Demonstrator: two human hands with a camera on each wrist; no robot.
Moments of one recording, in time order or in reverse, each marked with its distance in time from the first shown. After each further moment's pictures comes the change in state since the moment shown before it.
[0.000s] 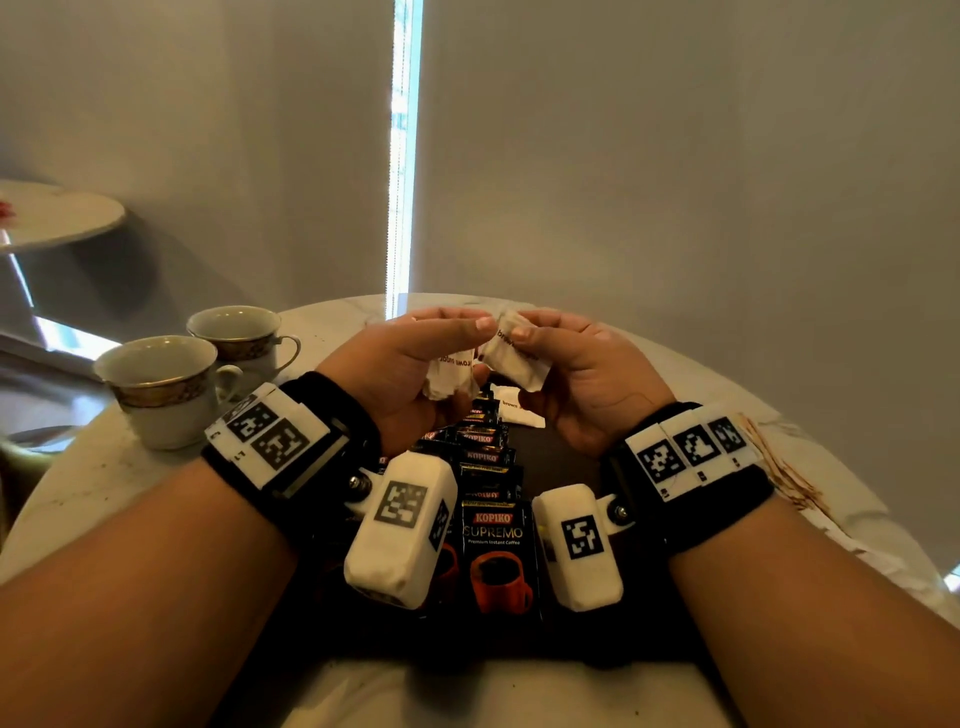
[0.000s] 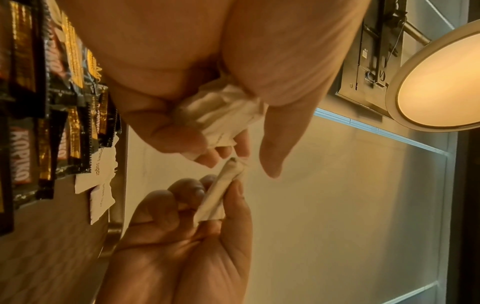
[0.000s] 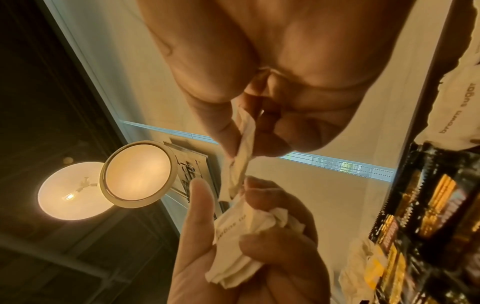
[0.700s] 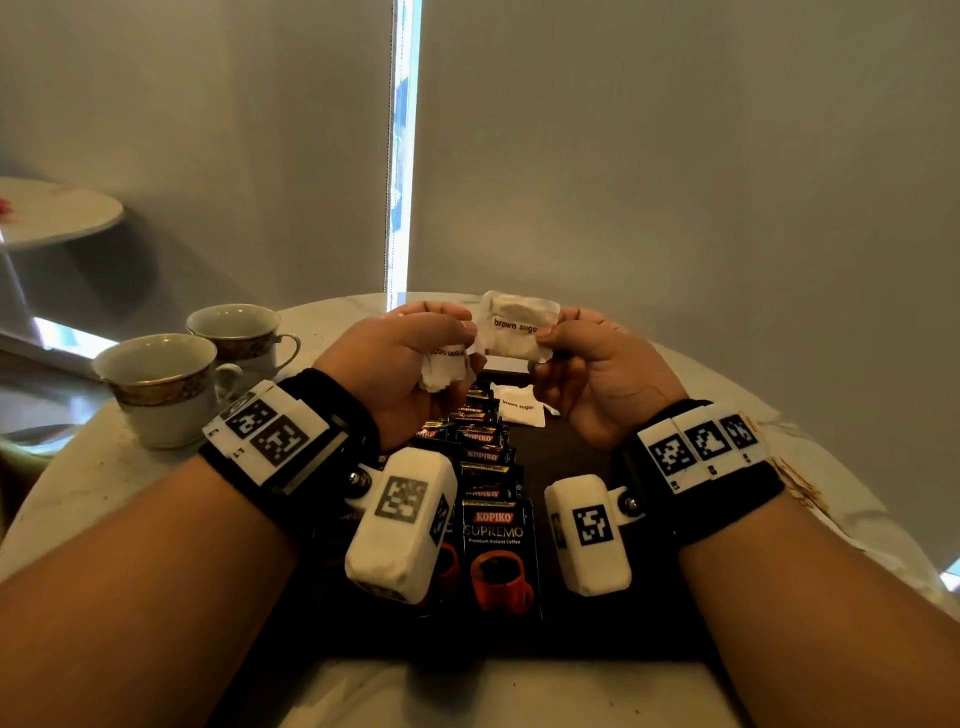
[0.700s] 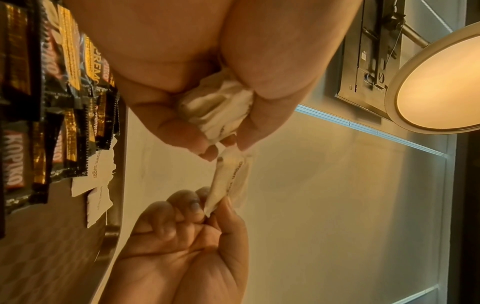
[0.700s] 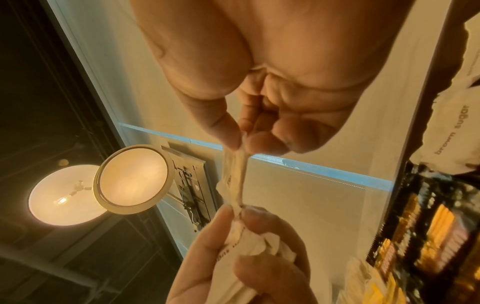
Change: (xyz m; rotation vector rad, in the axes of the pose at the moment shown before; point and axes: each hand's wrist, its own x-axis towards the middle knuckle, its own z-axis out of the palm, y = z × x) left_hand 0.001 0.002 0.003 -0.036 0.163 0.048; right_hand 0.011 -0.001 -0.017 -0.110 0.096 0.005
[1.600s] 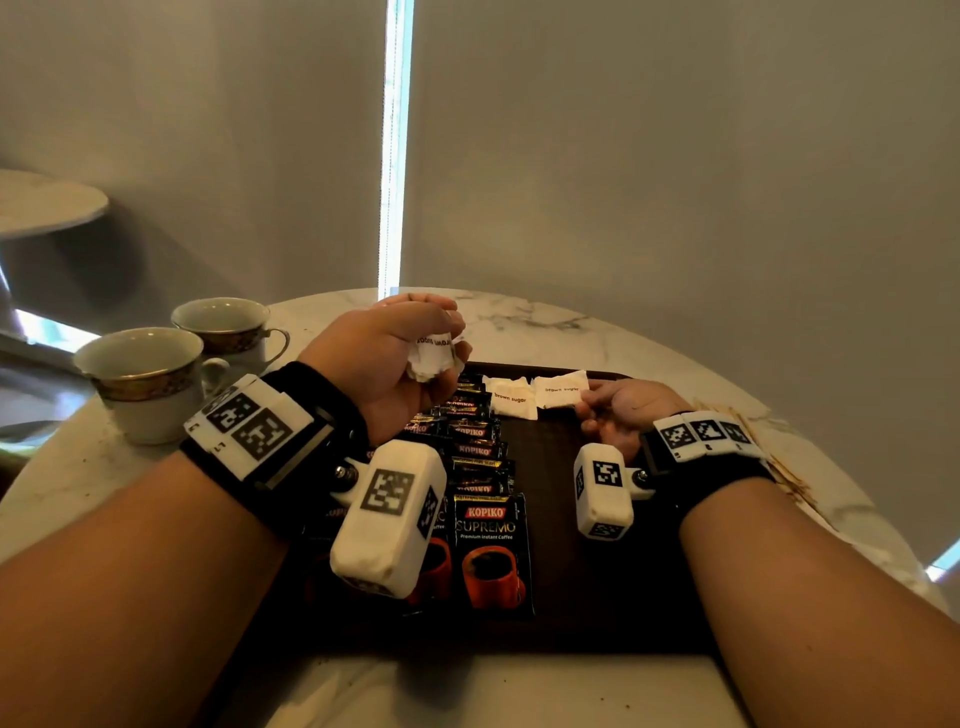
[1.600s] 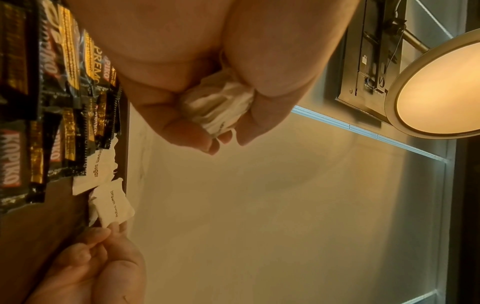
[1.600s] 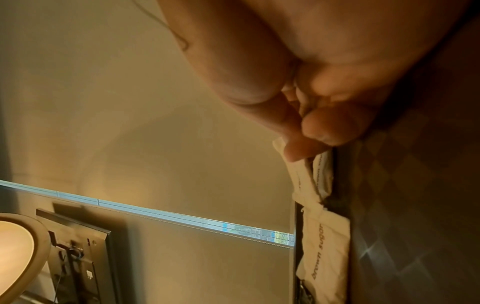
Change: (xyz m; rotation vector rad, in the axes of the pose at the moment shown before) left_hand 0.003 -0.001 -0.003 -0.050 0.016 0.016; right_hand 0.038 0.034 -0.079 -0.157 0.413 0.426
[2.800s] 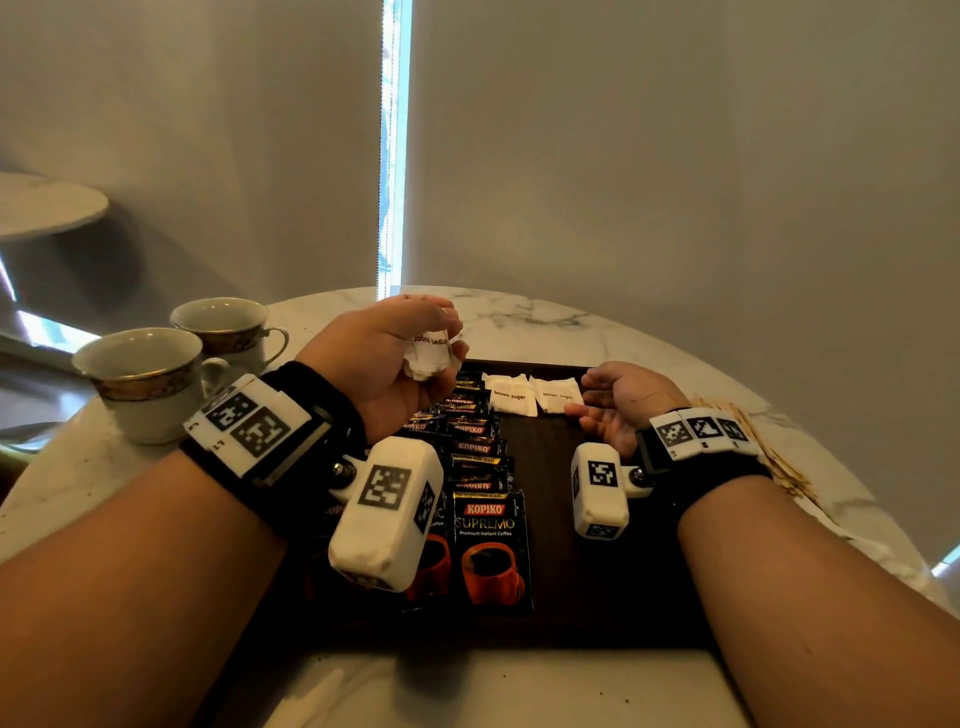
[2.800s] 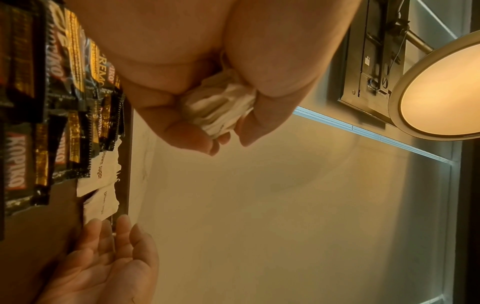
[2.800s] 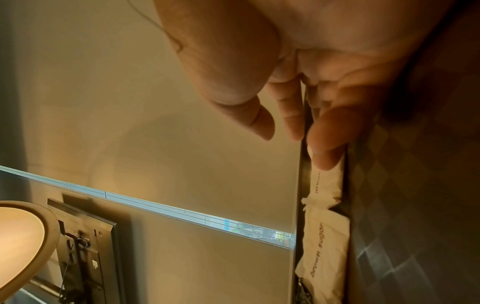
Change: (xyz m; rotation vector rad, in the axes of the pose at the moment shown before) left_hand 0.004 -0.002 -0.002 -0.027 -0.002 -0.038; right_hand -0.004 0.003 0.004 -0.019 0.101 -0.088
